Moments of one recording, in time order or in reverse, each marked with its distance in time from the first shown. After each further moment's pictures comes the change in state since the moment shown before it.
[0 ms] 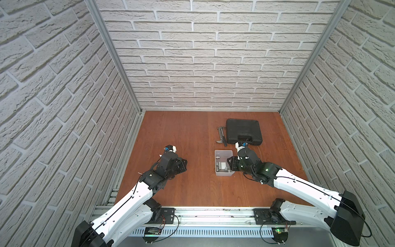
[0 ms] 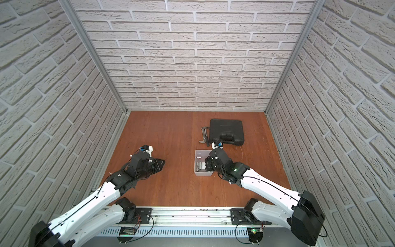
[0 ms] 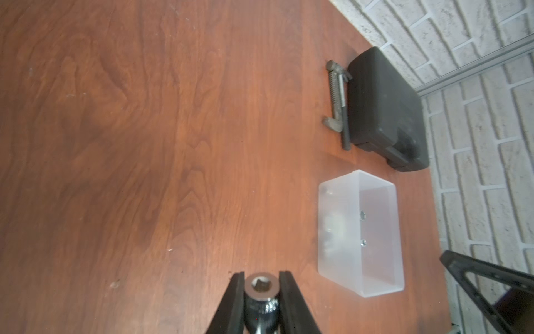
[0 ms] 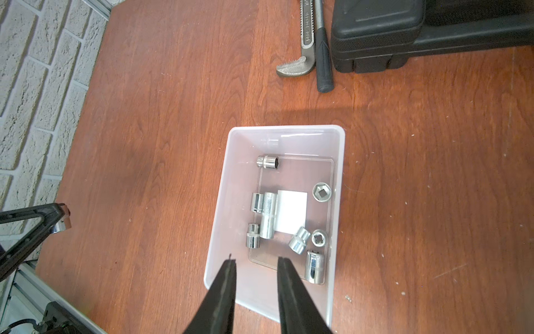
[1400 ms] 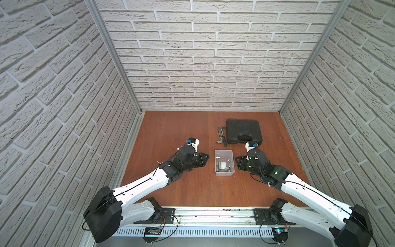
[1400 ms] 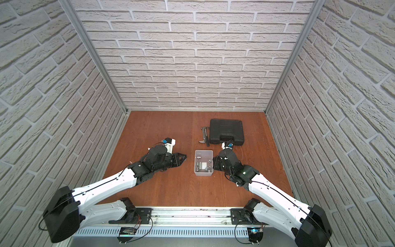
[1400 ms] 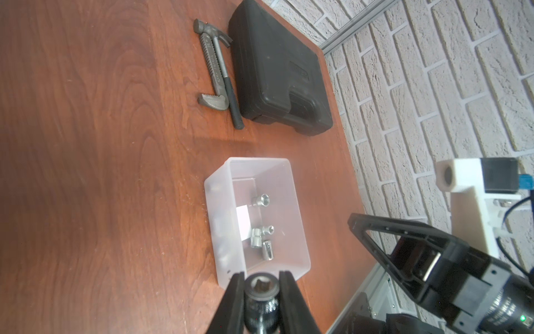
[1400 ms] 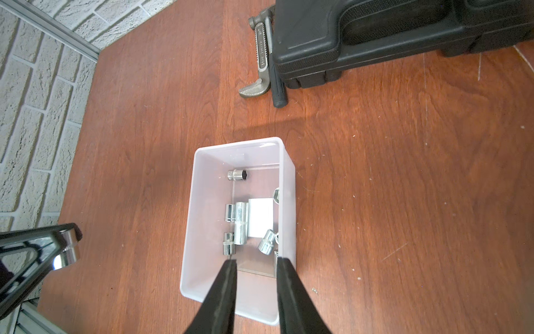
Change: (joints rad) left arm -0.217 0.388 0.167 0.355 0.109 0.005; right arm -0.107 -0.141 -0.064 -0.046 0.002 0.030
